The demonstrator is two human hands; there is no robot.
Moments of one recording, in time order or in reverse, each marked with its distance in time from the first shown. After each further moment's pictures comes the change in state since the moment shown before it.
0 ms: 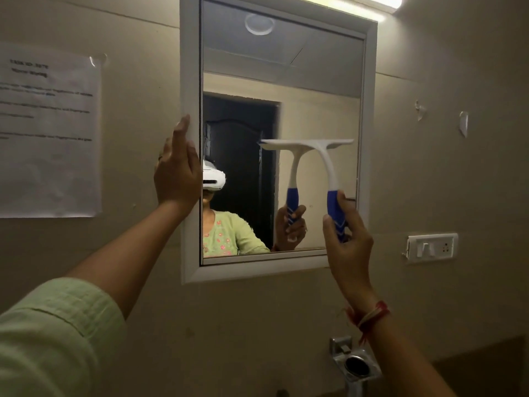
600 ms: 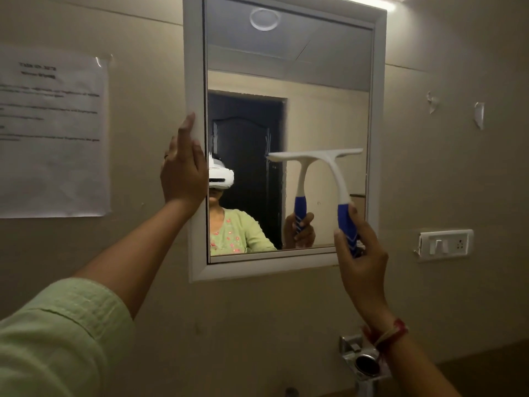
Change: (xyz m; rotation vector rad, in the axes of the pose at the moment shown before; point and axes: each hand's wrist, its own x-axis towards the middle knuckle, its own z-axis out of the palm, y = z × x) left_hand 0.000 0.002 -0.002 0.014 0.006 0.001; right_hand -0.023 0.009 -0.010 0.011 -0.013 -0.010
